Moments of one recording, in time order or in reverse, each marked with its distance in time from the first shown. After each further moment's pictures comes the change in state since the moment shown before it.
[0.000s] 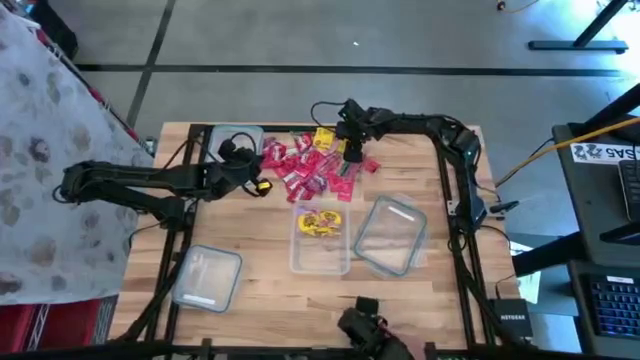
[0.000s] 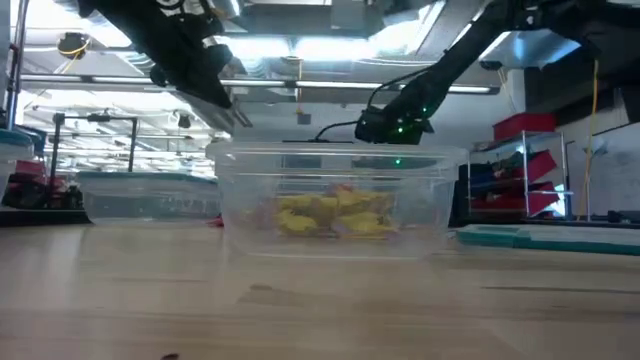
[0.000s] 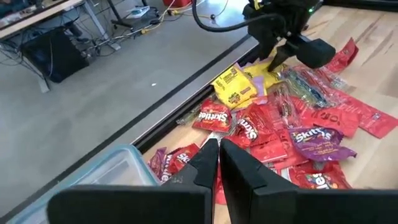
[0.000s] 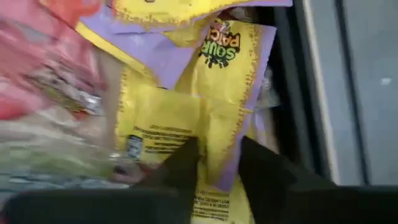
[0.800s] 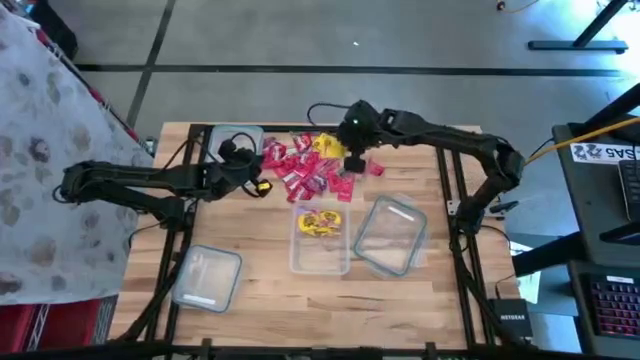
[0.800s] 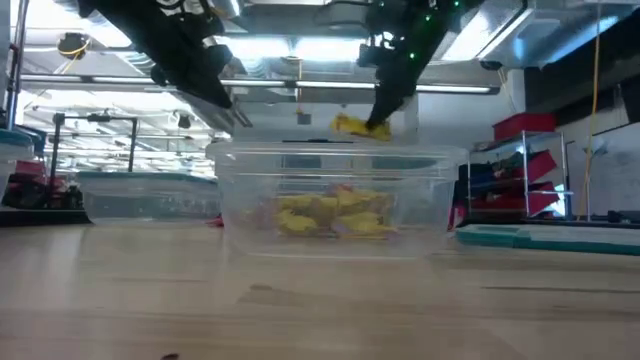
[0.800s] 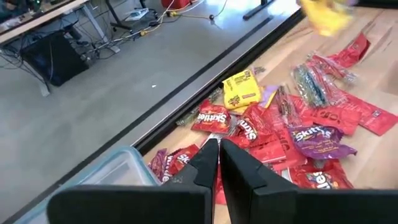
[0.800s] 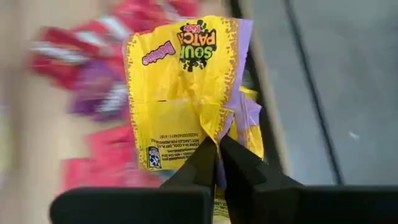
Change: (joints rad) left arm -0.002 0.000 0.000 0.002 0.000 0.025; right arm 0.259 -0.433 0.000 -0.218 -0.016 0.145
